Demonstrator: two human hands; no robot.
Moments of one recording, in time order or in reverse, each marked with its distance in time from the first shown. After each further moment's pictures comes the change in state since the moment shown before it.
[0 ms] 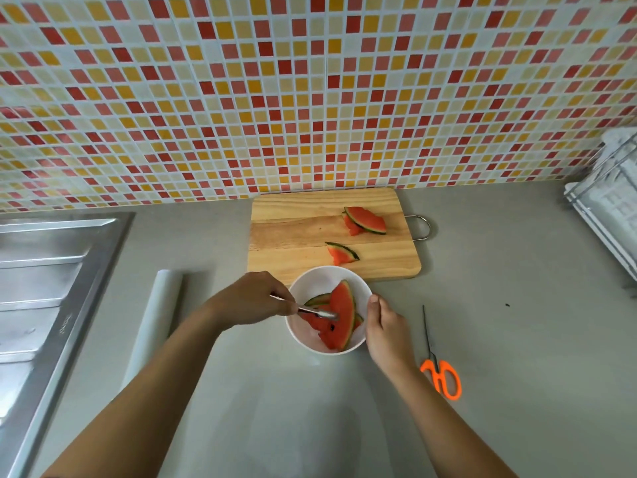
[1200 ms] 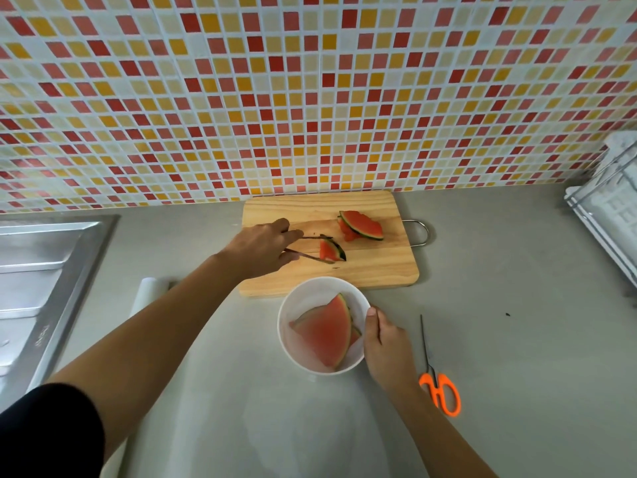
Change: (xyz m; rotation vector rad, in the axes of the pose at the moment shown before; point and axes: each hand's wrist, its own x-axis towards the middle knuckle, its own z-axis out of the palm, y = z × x) left_hand 0.097 -0.008 -0.030 0.780 0.337 0.403; right_hand 0.001 0.006 -0.003 -0.055 0.011 -0.070
